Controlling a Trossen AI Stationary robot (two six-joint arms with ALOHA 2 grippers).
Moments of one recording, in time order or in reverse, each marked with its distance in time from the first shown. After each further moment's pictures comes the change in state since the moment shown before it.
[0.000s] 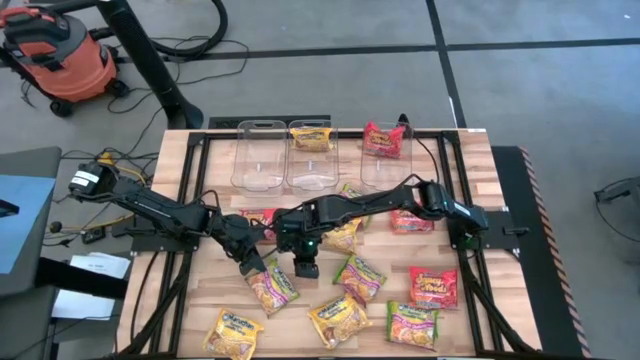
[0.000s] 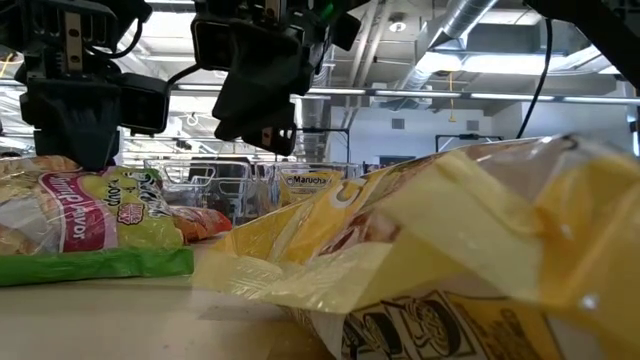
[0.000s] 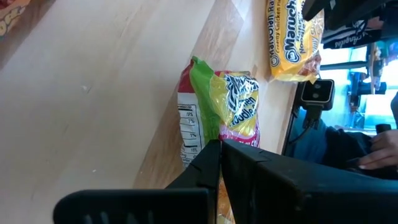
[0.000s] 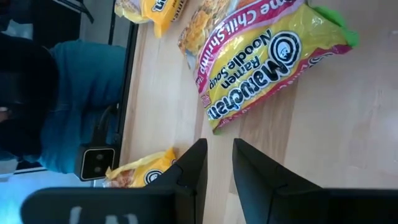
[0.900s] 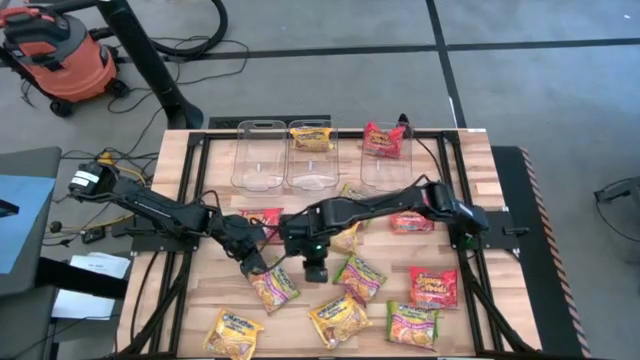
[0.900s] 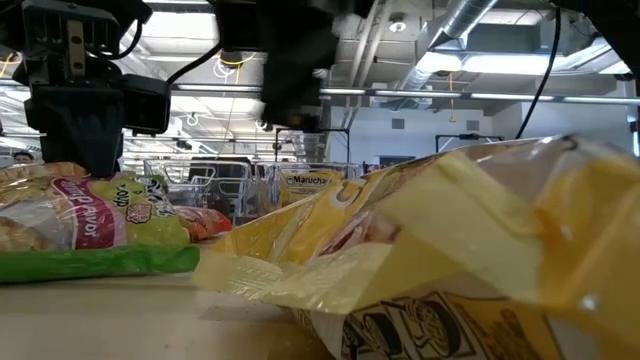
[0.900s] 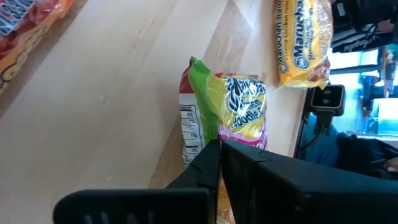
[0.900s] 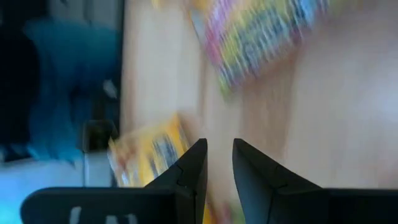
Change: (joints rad) left arm 0.000 0.000 0.000 -0.015 -0.045 0.030; right arm 0.047 -0.043 0.003 -0.096 0.082 0.036
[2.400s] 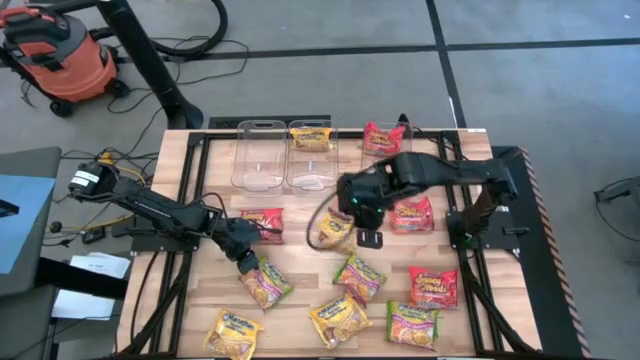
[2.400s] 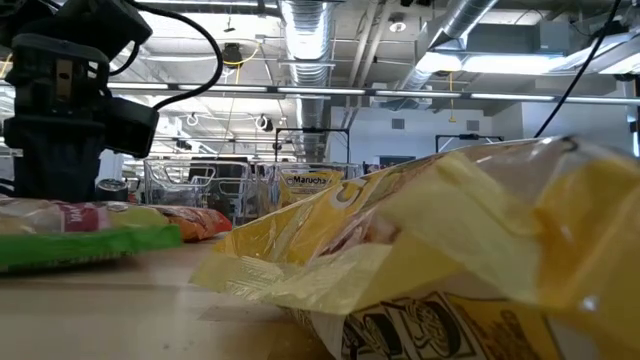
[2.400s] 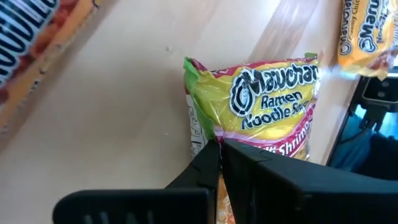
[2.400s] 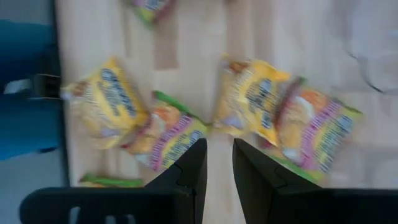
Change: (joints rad) left arm 0.002 0.003 -0.002 -0.164 -0.006 -0.045; right arm -0.038 -0.493 -0.003 -0.556 0.410 -0.047
